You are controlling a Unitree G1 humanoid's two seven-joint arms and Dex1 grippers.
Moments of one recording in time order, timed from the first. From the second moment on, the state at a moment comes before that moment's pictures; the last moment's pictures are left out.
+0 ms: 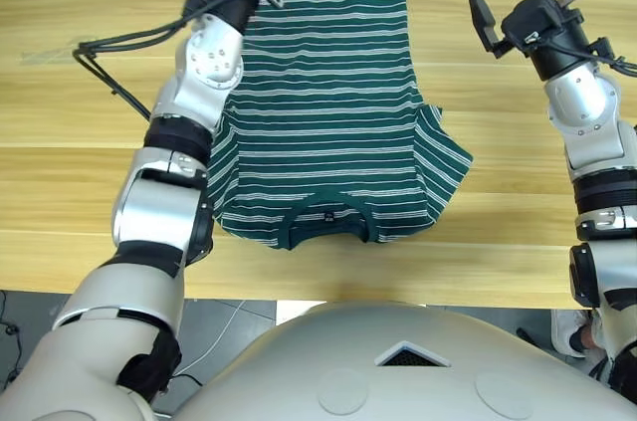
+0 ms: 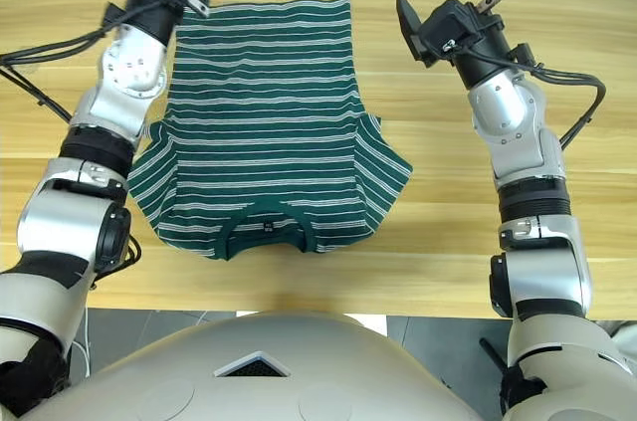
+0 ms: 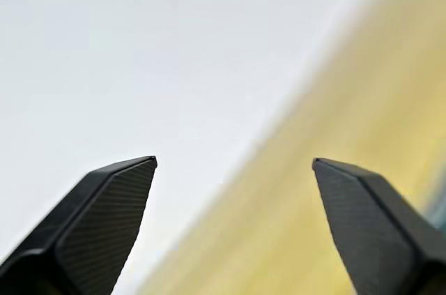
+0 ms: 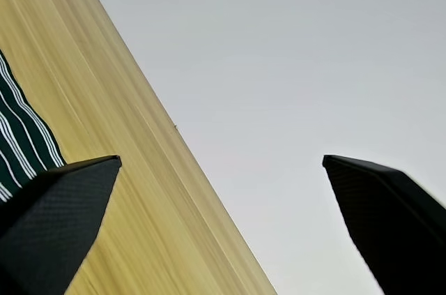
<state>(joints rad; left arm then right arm) -0.67 0.39 -0.15 0.72 0.34 -0.51 0.11 -0.46 -0.56 0.16 0.53 -0.38 -0.61 0.05</state>
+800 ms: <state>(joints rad) 0.84 0.15 0.16 -0.53 -1.19 0.10 -0.07 0.06 -0.69 -0.19 -0.10 -0.21 -0.38 0.19</state>
